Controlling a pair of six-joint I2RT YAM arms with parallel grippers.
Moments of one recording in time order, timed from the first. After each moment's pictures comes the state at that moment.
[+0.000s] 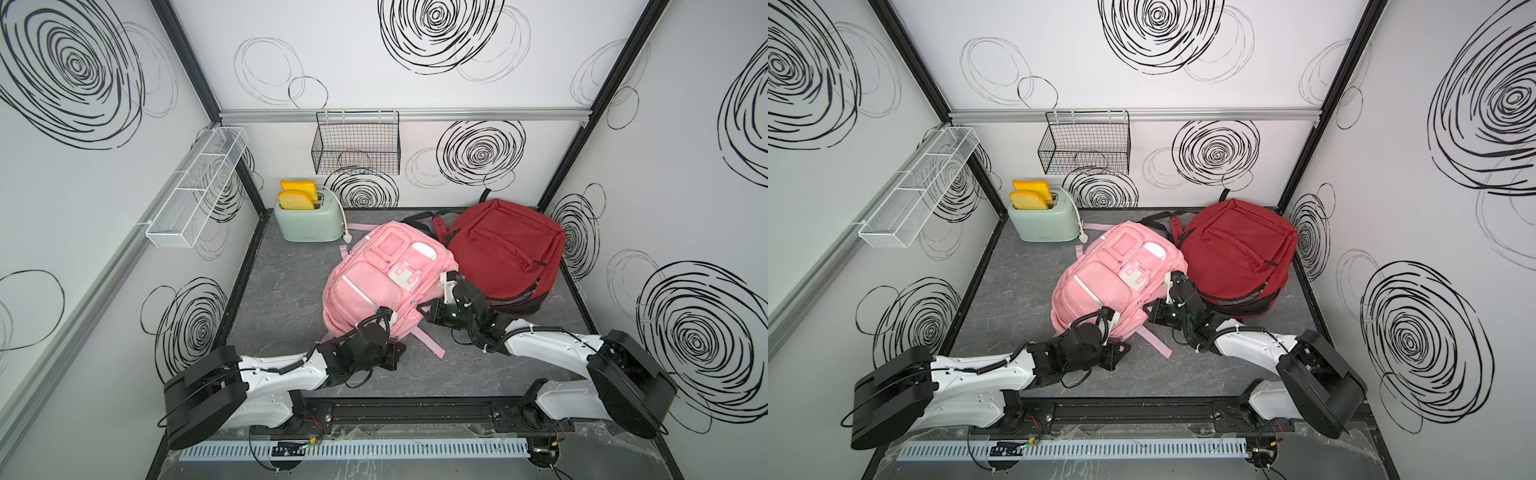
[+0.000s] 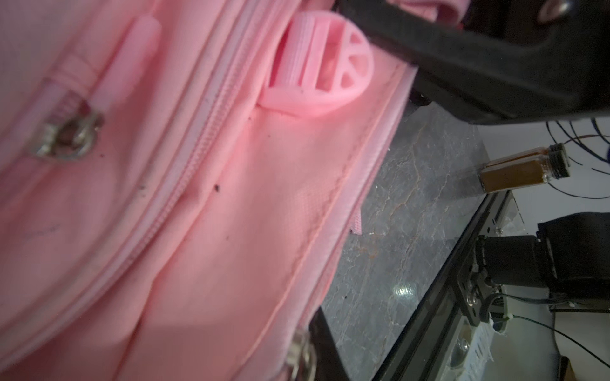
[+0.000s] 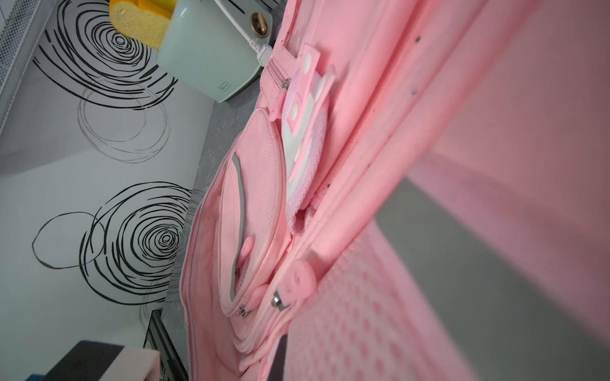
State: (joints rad) left arm -1.00 1.21 0.37 0.16 0.03 -0.79; right arm 0.75 1.31 0.57 0.19 -0.20 0.89
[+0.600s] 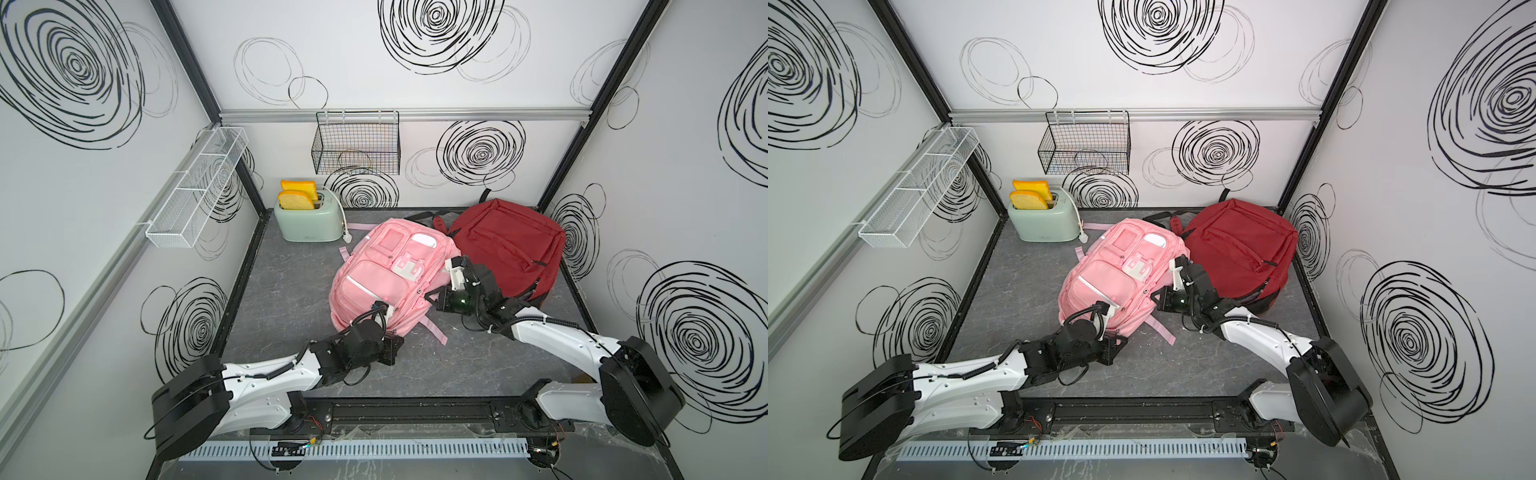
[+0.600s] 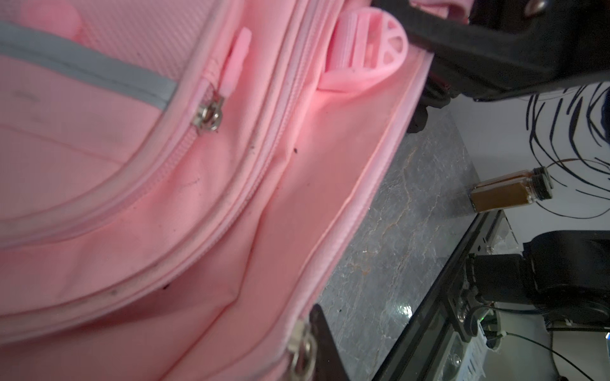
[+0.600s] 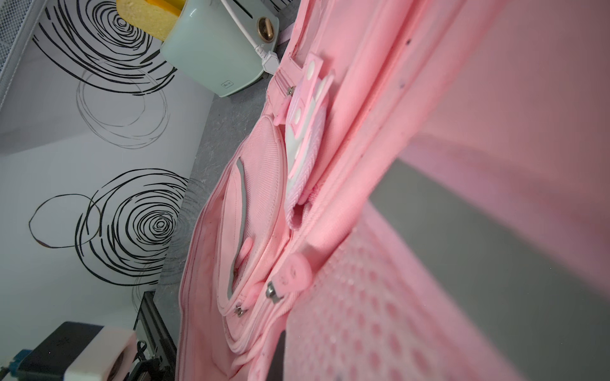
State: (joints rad) left arm -0.97 1.13 0.38 0.12 0.00 -0.78; right arm 0.60 1.29 0.66 0.01 -0.34 0.73
